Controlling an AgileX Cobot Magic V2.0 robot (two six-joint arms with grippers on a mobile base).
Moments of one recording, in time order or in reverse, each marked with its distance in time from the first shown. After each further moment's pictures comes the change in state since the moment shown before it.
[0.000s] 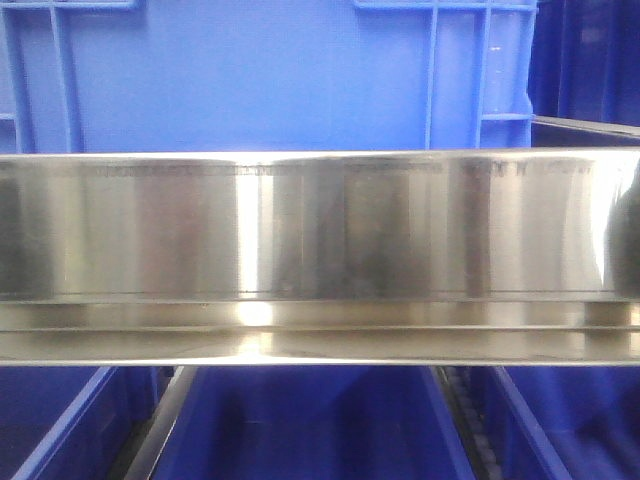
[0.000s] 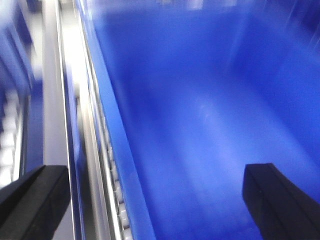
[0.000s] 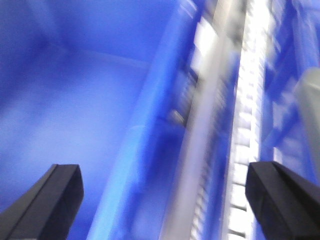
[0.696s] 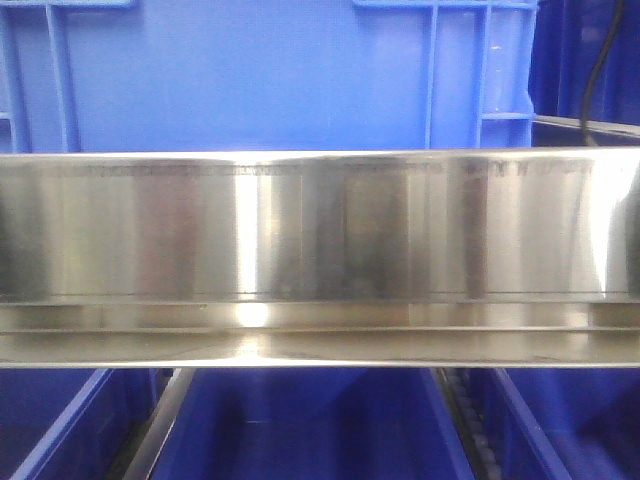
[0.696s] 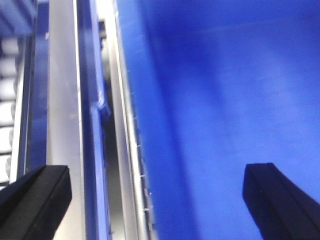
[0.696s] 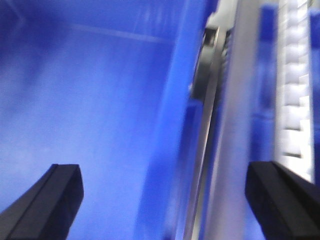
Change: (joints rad) left arm 0.020 0.315 -0.100 0.082 0.026 -0.040; right arm 0.002 0.381 -0.201 0.049 0.006 0.050
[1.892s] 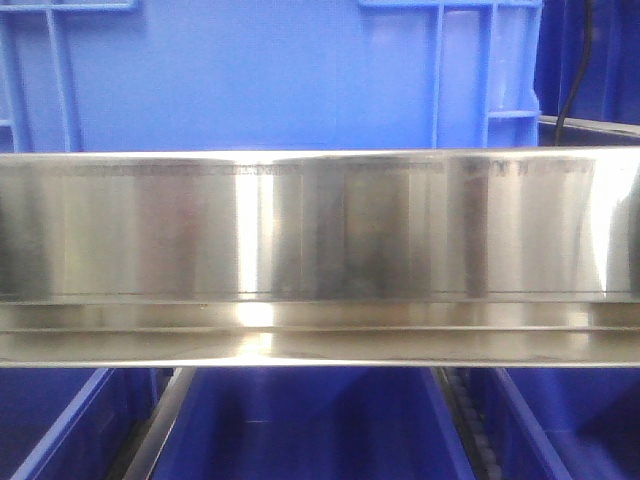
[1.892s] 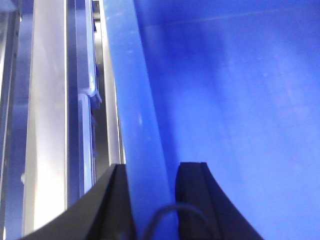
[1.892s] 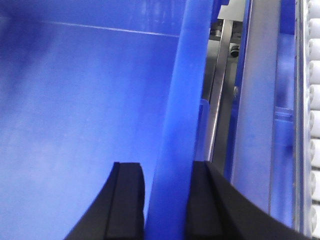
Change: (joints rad) left arm 0.005 0.038 -0.002 -0.027 0.009 -0.034; right arm 0.002 0.043 0.000 0.010 -0.049 0.016
